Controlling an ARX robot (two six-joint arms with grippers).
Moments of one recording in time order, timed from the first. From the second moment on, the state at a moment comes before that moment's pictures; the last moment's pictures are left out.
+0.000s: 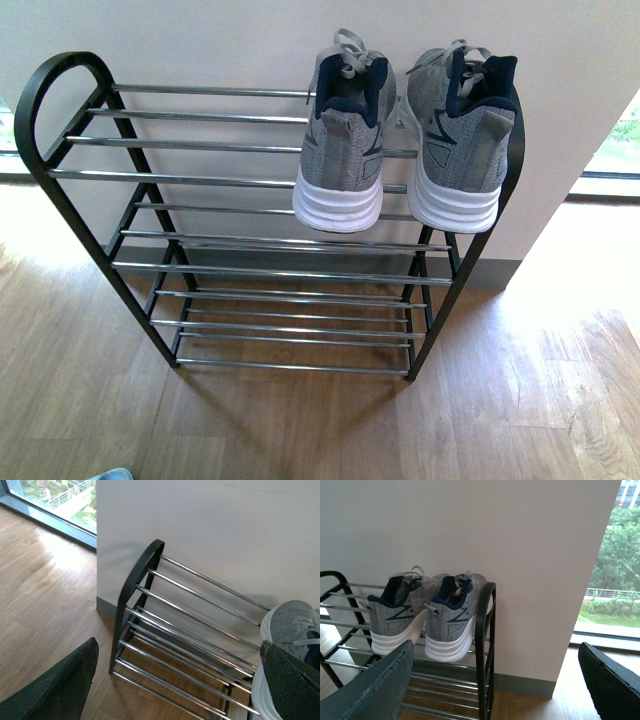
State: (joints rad) left arm -0.41 1.01 0.57 0.01 -0.53 -0.54; right arm 0.00 0.00 0.02 0.00 0.00 0.00
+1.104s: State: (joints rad) left arm 0.00 0.32 0.08 0.24 0.00 -0.01; right arm 0.00 0.00 0.02 0.00 0.00 0.00
